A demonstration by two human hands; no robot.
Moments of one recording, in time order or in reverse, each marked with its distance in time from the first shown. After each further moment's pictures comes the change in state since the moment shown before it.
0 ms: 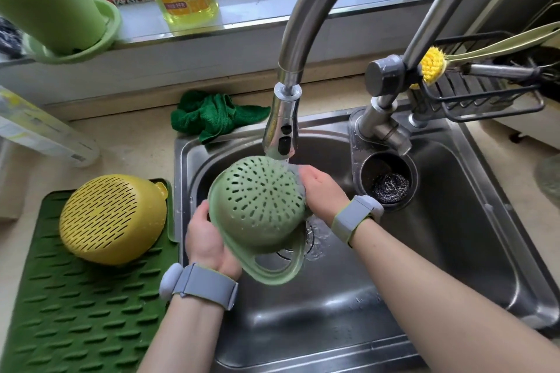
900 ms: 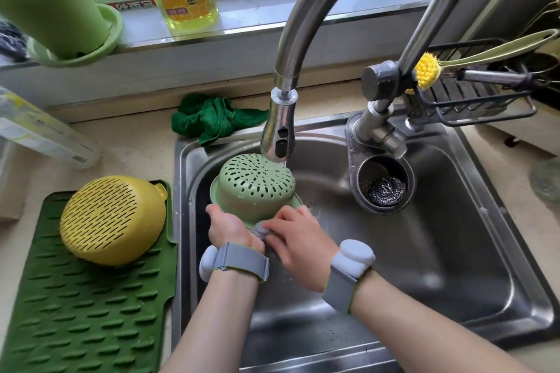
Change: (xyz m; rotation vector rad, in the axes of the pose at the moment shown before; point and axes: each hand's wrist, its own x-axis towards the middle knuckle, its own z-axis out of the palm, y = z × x) left_hand 0.011 -0.021 0.046 -0.101 0.530 0.179; right_hand -0.072 0.007 0.030 -0.617 -0.167 -0.430
